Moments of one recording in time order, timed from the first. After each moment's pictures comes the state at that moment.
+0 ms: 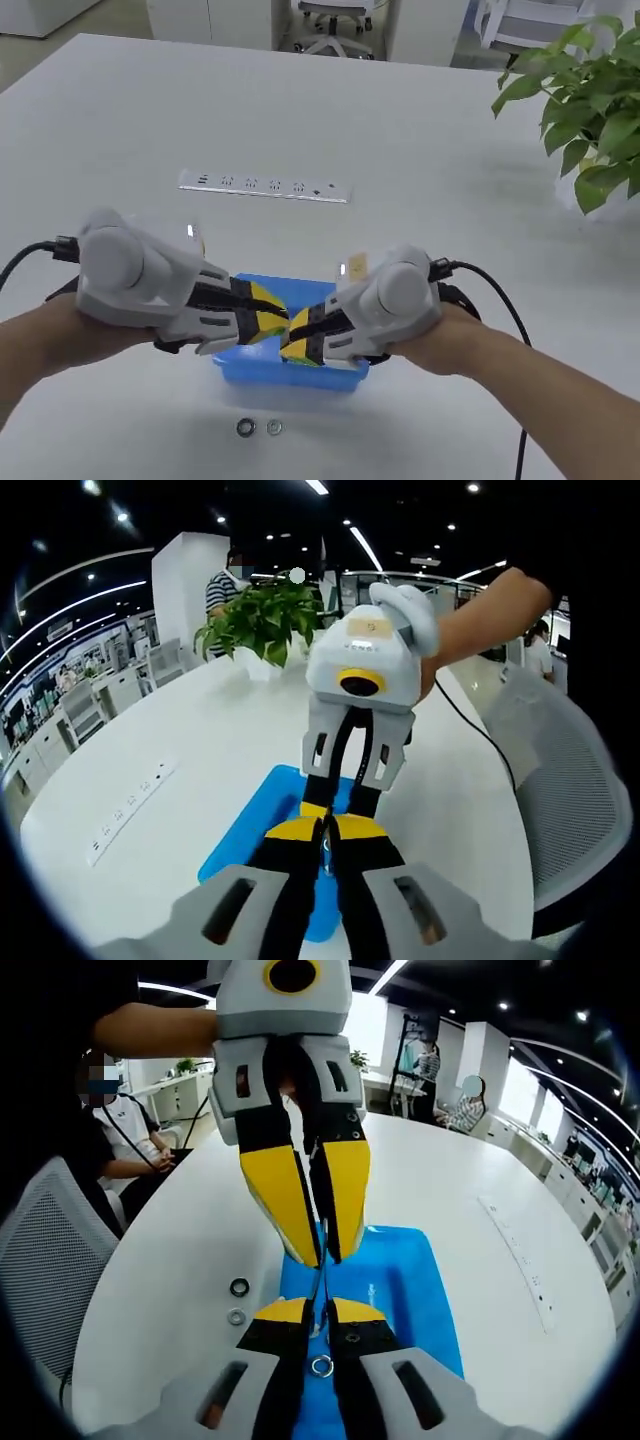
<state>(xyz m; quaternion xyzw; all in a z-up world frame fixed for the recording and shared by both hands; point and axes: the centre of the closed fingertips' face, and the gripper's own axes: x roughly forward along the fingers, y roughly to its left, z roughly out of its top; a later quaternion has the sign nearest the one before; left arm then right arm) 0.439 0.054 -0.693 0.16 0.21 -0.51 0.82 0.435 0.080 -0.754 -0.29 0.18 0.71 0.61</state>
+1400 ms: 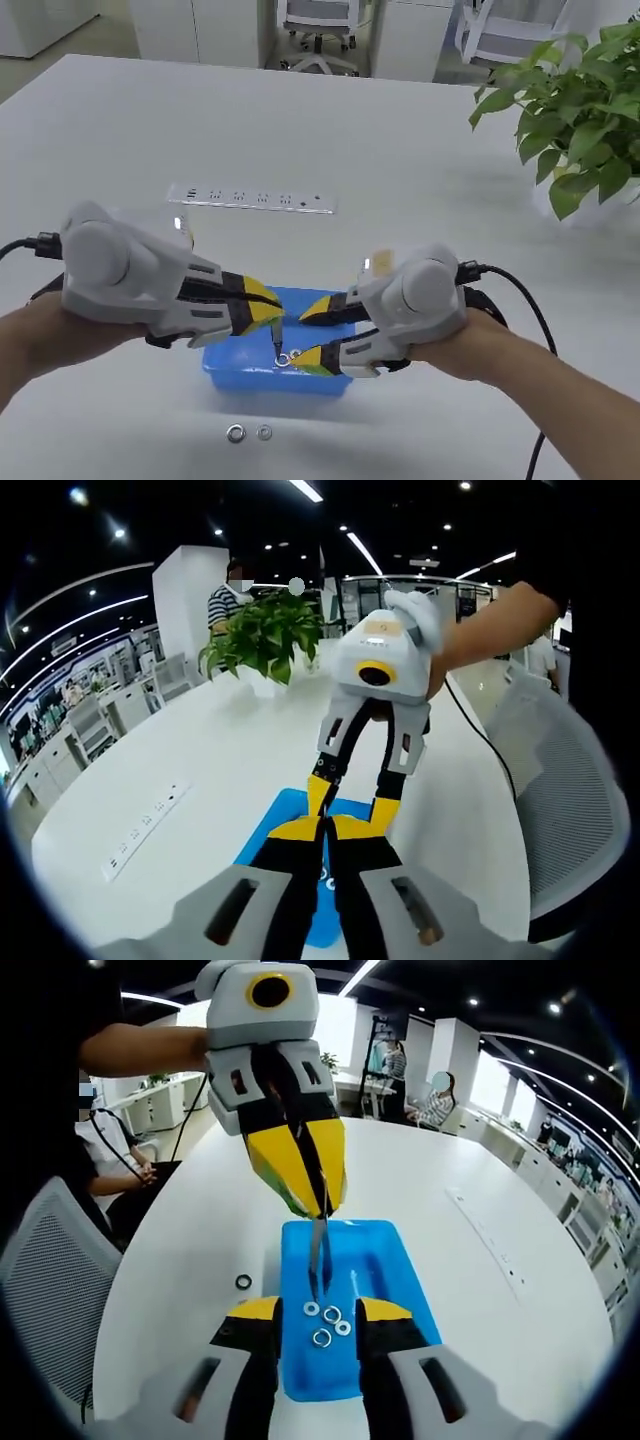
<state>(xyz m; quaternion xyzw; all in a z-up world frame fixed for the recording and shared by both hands) 0.435 0.050 -0.659 0.18 0.18 -0.50 0.83 0.438 0.045 -0.724 -0.27 0.19 0.67 0.67</state>
